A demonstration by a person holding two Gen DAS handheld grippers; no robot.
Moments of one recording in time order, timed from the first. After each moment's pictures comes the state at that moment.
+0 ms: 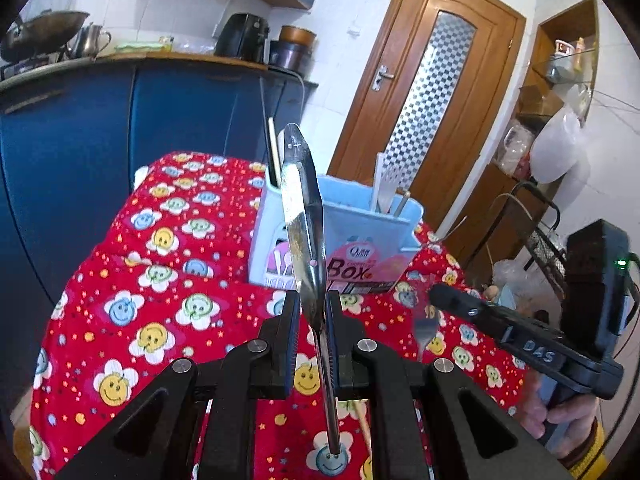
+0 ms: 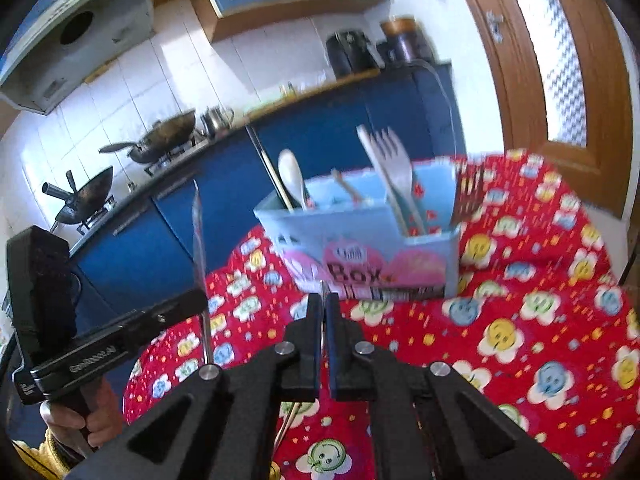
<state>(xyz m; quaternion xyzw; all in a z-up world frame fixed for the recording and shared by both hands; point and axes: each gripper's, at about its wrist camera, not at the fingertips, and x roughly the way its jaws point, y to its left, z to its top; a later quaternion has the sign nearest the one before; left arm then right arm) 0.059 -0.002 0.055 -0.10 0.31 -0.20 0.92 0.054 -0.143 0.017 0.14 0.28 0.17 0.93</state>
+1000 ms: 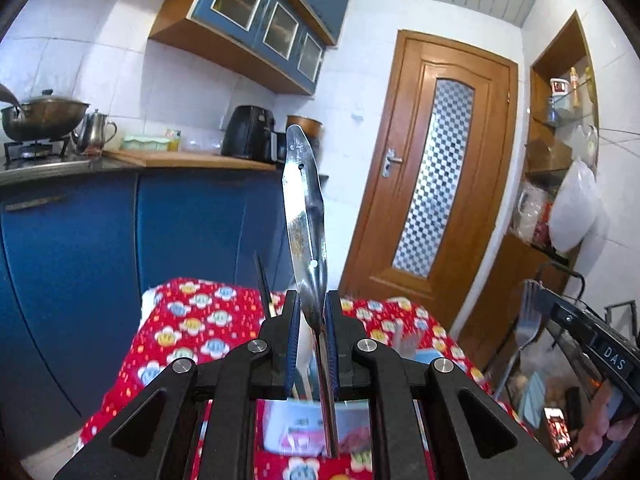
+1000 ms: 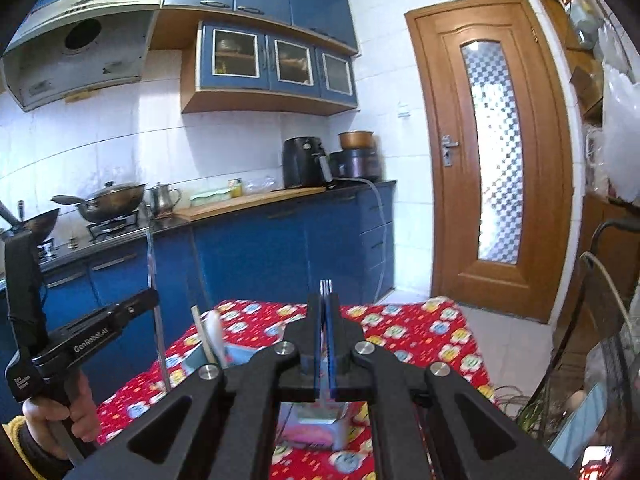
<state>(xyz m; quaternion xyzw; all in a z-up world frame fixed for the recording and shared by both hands) 0.132 -0.014 0.130 -0.09 0.15 -0.15 0.97 0.077 -0.183 0.114 0.05 0.12 0.02 0.99</state>
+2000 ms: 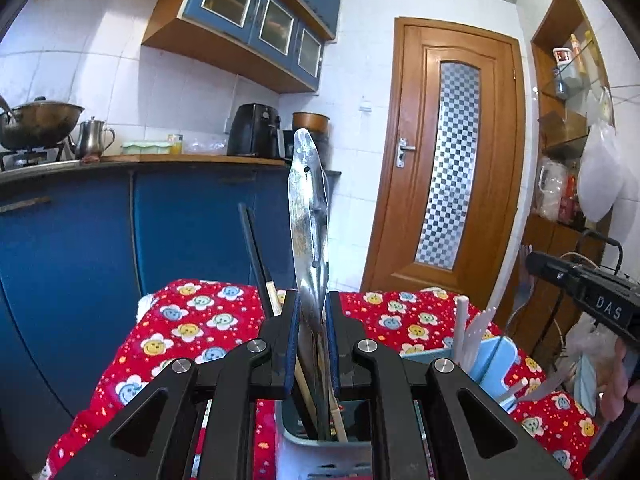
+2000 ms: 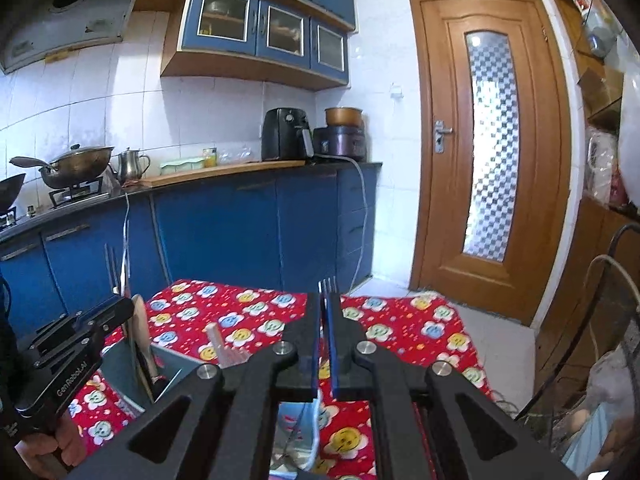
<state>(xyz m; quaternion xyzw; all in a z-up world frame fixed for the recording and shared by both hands) 0.181 -0.038 0.070 -0.05 0.14 -0.13 0.98 0.159 -0.183 0.073 0.02 0.16 0.00 0.99</state>
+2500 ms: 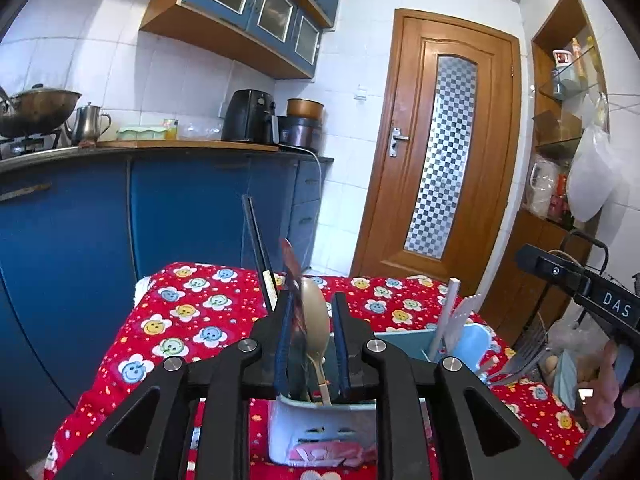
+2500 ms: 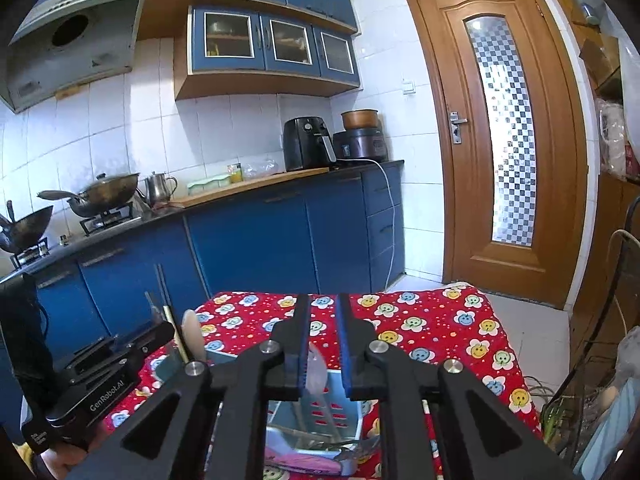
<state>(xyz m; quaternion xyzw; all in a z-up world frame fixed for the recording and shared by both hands) 0.160 -0.033 0.079 -0.06 0.17 -0.15 0.97 0.132 -0.180 0.085 0.07 0.15 0.05 0.98</state>
